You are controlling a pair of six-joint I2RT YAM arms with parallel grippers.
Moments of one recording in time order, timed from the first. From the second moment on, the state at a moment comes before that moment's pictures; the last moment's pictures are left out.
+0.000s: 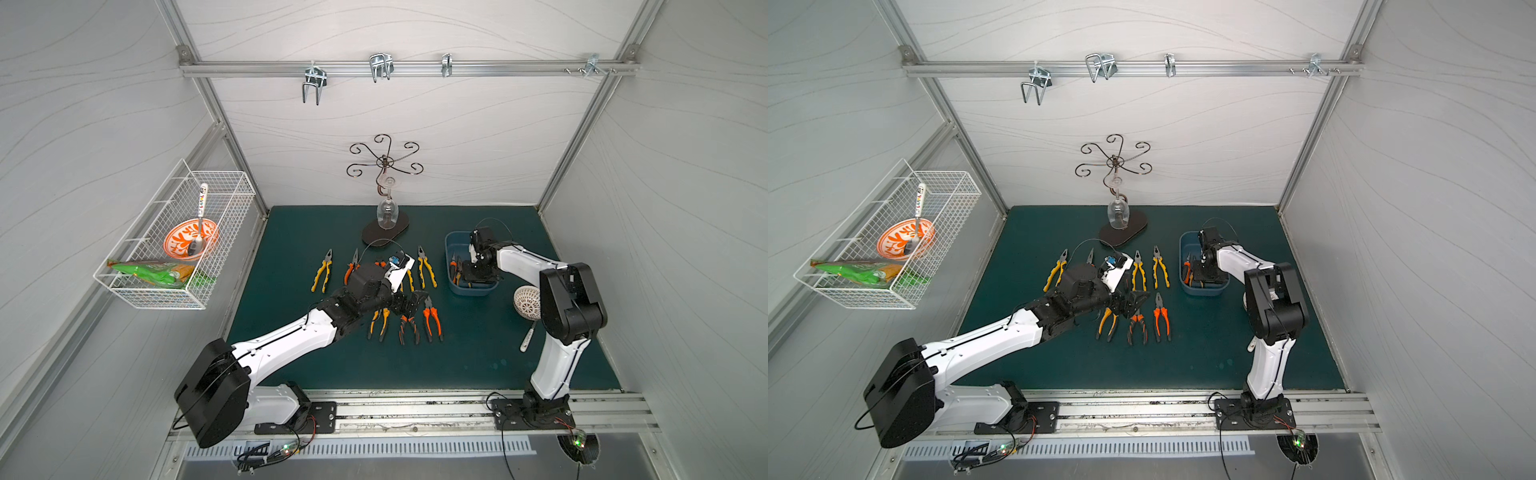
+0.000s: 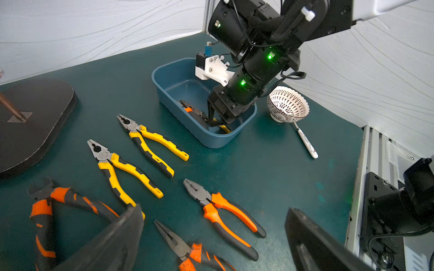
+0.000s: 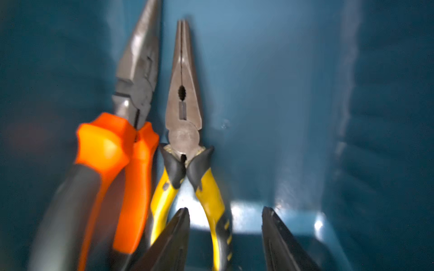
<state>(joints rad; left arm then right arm) -0.74 1.29 0.78 0.08 0.19 -0.12 0.30 1.91 1.26 -0.62 -0.01 0.24</state>
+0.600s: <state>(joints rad) -0.74 1.29 0.78 0.08 0.17 -0.11 0.30 1.94 1.30 -0.65 0.01 0.23</state>
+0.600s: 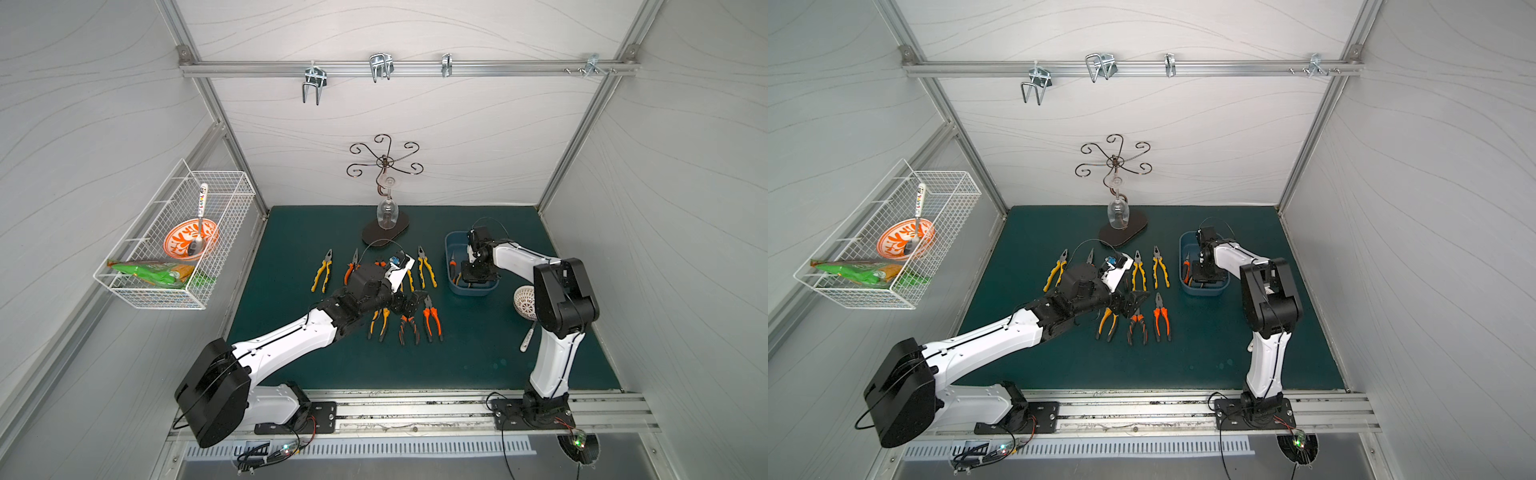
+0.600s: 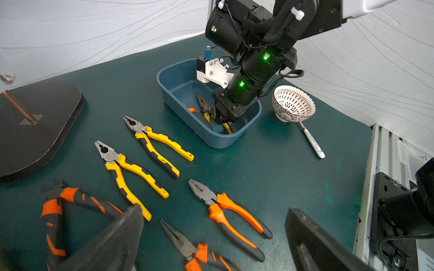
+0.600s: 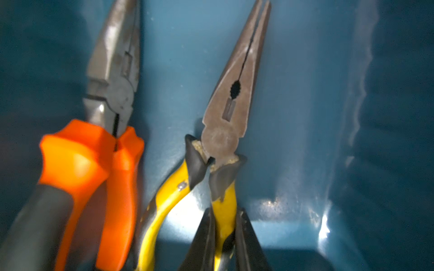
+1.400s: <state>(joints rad) -0.70 1.30 0.84 0.05 0.14 -0.35 0.35 1.54 1.18 -0.60 0.01 0.21</state>
